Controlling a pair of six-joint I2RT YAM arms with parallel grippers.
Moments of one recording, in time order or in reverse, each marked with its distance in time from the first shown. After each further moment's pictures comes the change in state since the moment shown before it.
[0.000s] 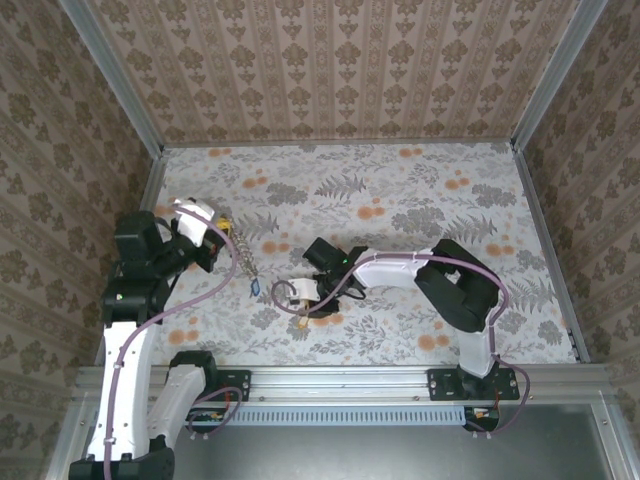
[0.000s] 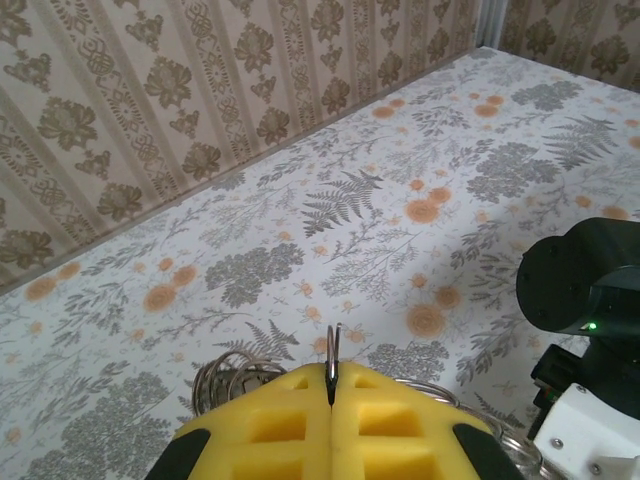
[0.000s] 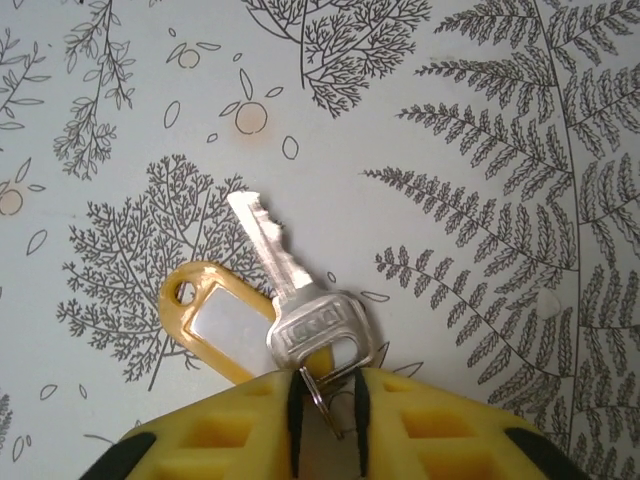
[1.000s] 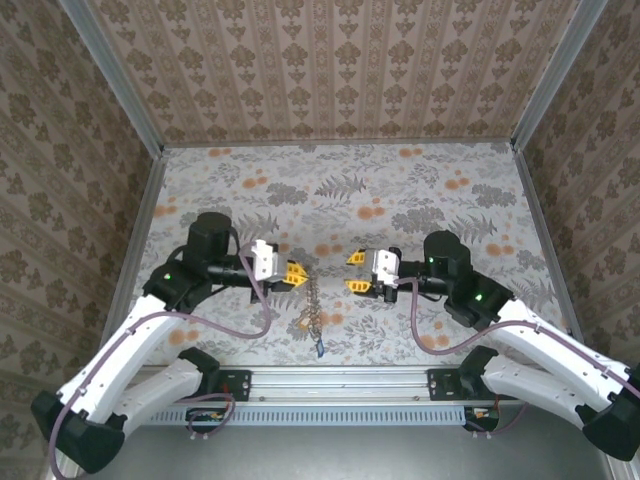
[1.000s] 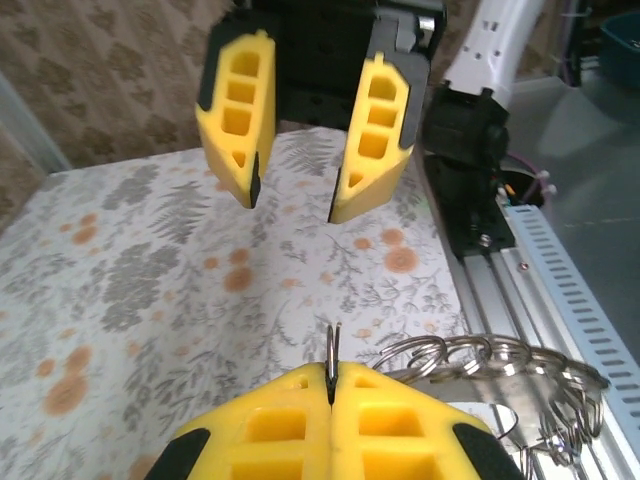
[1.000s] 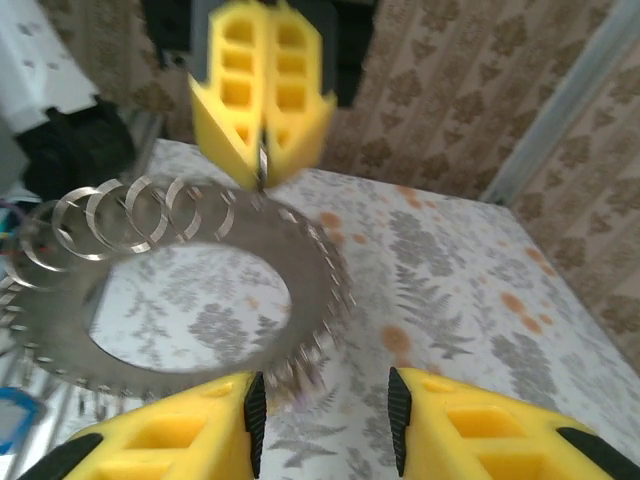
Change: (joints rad) left arm -0.555 0.162 -0.090 0.115 0.340 0.299; right arm -0.166 -1.055 -0.424 0.261 -0.154 0.205
